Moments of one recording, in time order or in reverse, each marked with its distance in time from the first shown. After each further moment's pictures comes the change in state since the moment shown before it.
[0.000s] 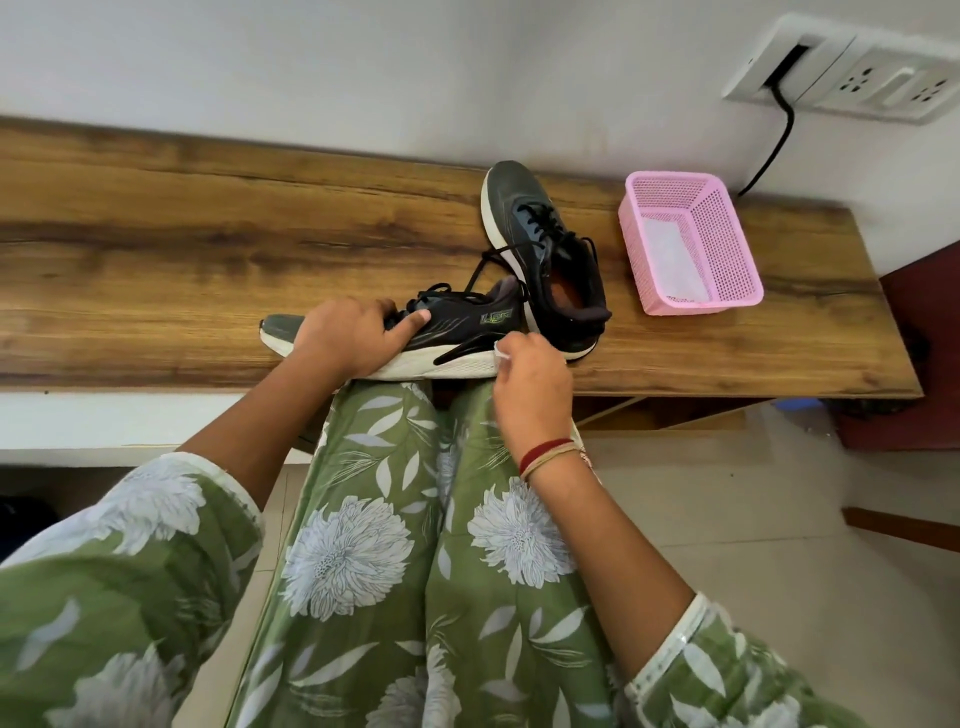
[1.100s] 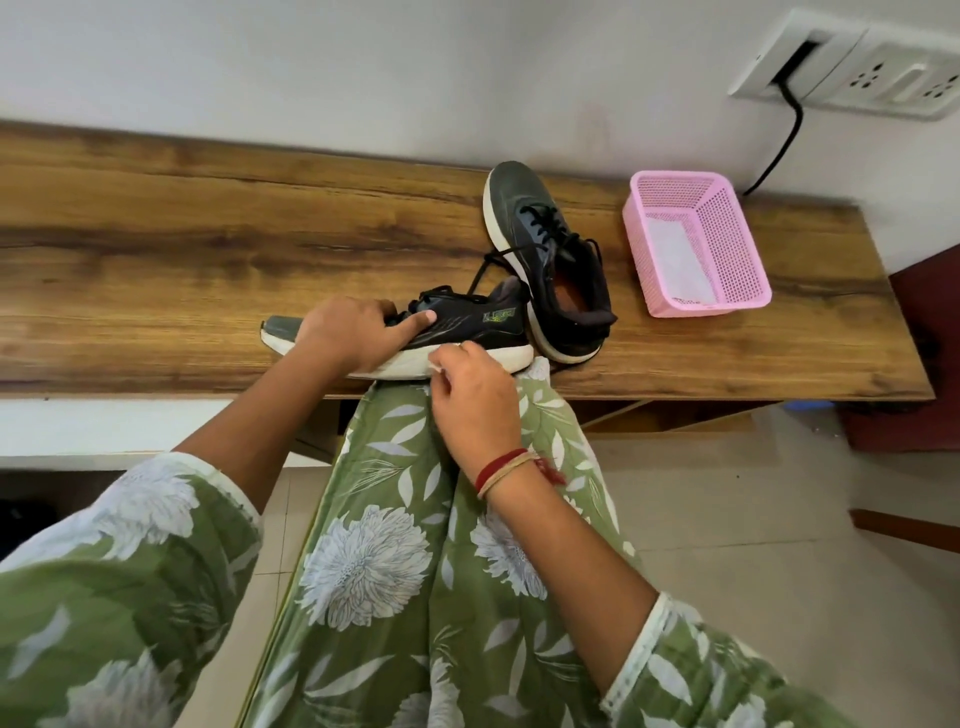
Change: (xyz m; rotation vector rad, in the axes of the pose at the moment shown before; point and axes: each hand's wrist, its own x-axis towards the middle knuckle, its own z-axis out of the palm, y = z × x) left_hand 0.010 0.001 -0.006 0.047 -0.123 -0.073; right_hand -0.013 -0.039 0.014 0.197 -0.086 -0.183
